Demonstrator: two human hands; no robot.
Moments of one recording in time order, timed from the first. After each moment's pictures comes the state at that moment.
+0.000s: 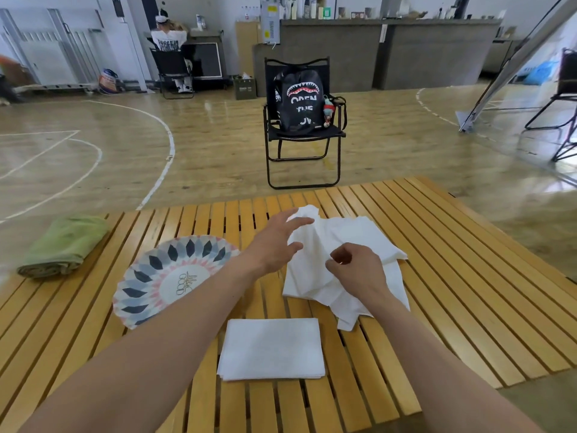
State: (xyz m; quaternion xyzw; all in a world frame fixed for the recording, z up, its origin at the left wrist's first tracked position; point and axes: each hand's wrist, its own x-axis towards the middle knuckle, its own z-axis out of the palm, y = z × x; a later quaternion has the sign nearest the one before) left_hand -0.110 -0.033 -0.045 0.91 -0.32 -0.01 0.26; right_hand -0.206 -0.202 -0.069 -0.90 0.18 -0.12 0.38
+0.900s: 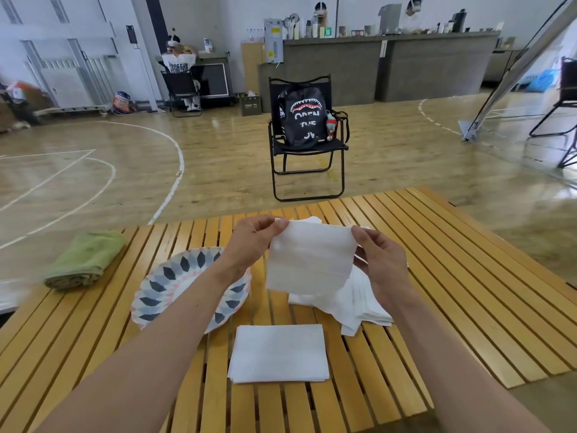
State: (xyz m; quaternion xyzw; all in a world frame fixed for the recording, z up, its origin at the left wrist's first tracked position) left_hand -0.138 0.006 0.006 0.76 -0.18 -0.06 0.62; right_hand -0.229 -0.208 -0.023 -0.58 0.17 -0.19 0.77
